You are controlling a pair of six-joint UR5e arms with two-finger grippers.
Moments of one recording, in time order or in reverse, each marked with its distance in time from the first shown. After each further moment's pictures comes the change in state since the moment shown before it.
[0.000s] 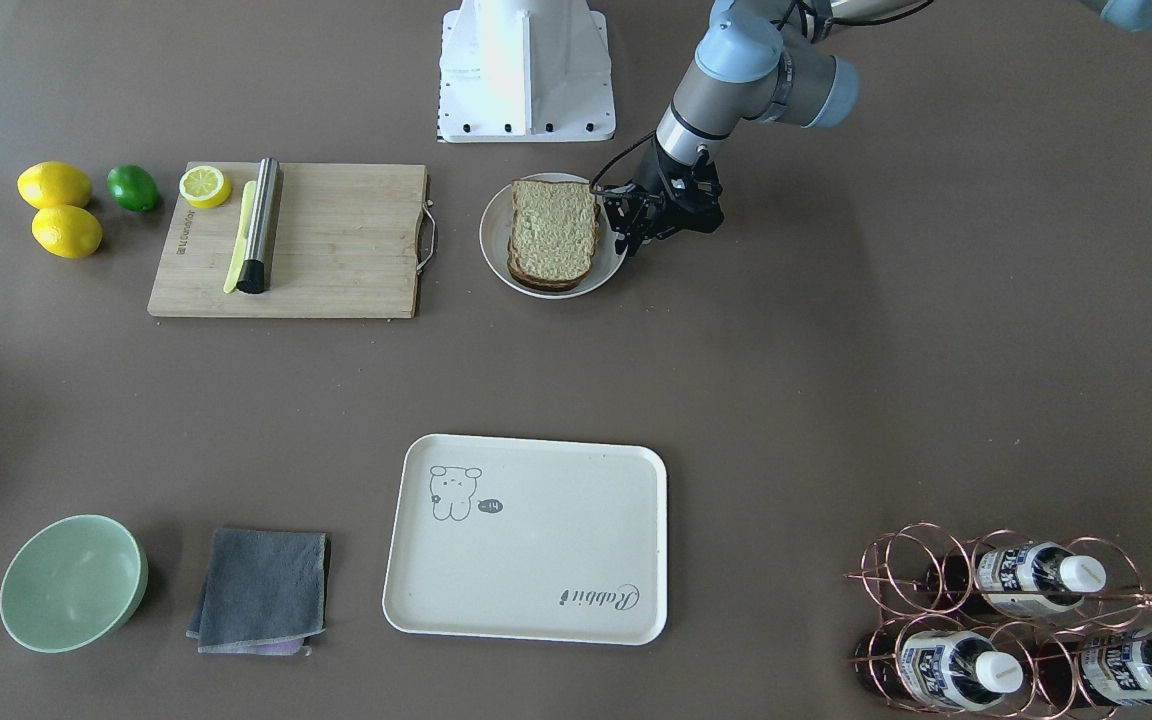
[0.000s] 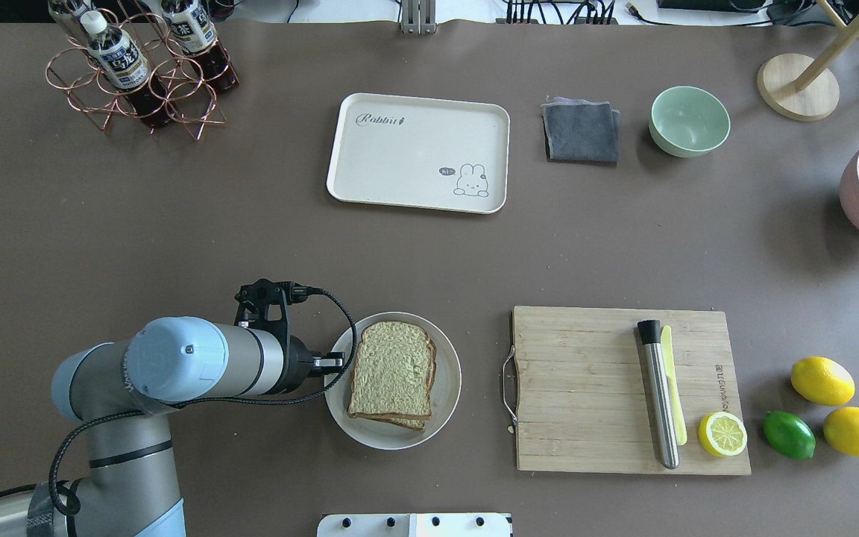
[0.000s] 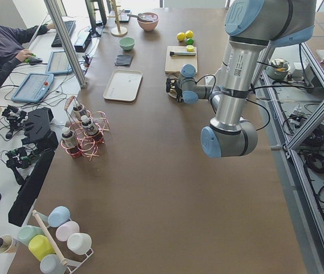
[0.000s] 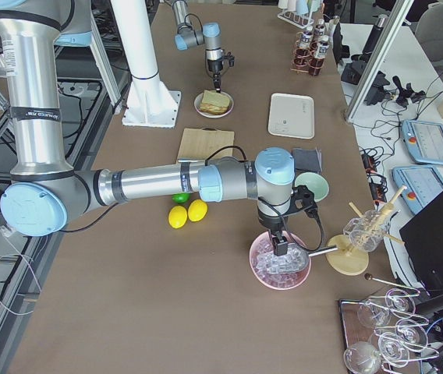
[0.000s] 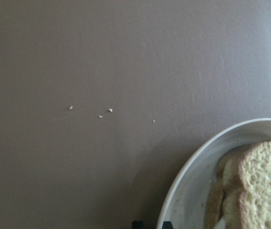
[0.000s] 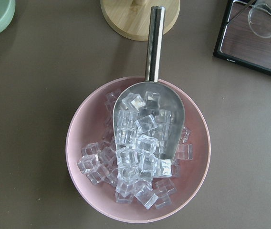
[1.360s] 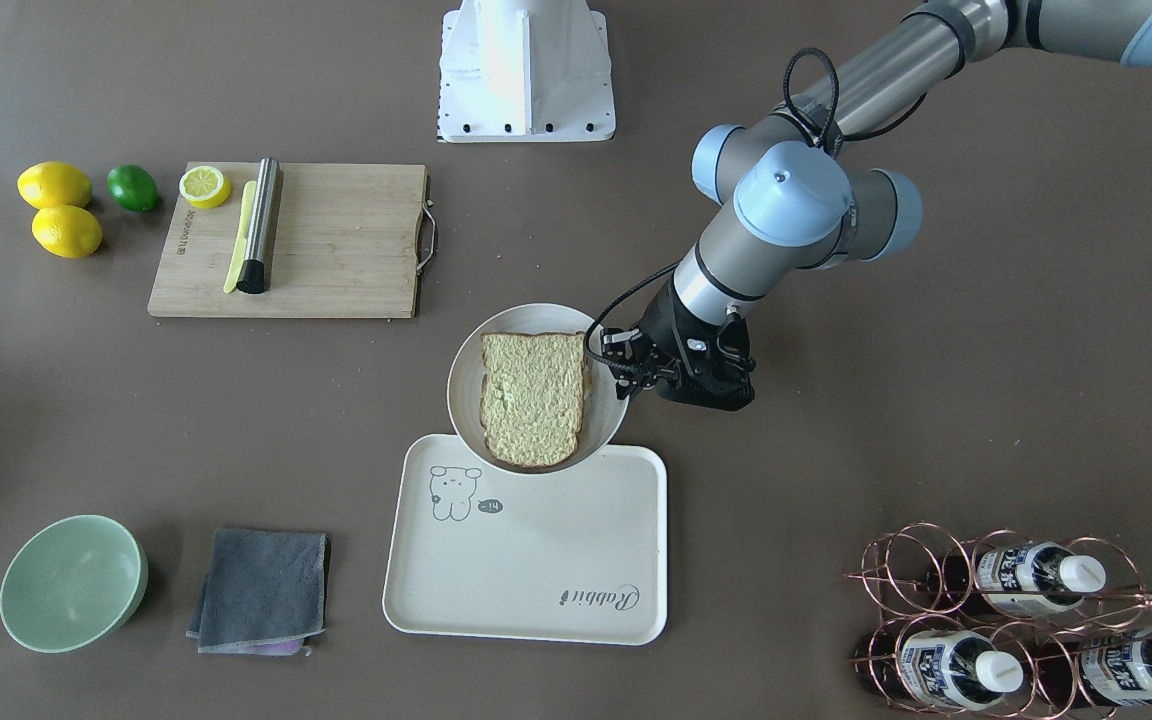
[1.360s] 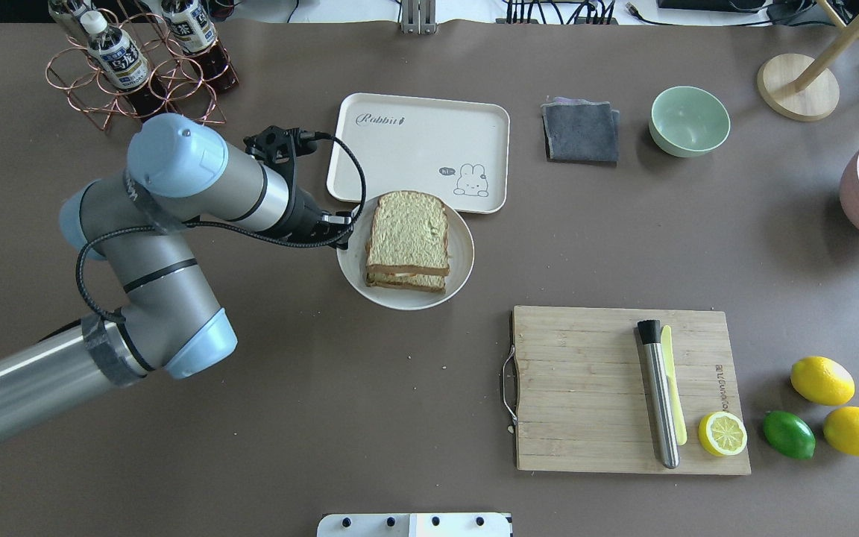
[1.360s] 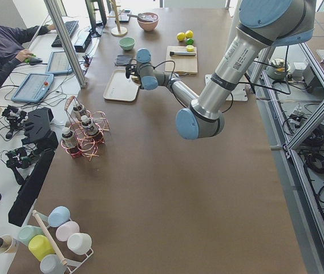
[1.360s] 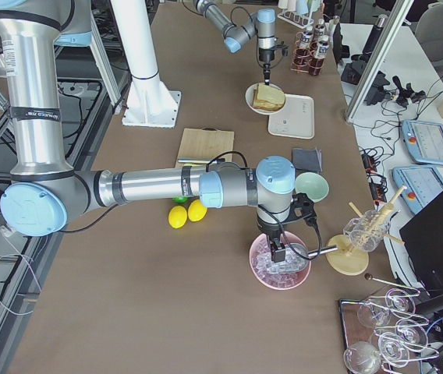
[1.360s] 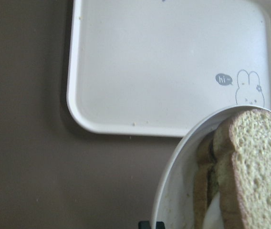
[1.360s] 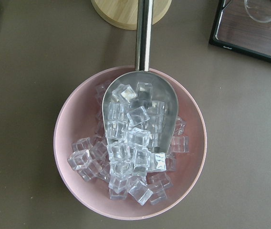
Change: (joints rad) left arm -0.431 -0.425 0.474 0.002 -0.393 0.250; right arm 0.000 -0.002 -0.038 0.005 0.003 0.008
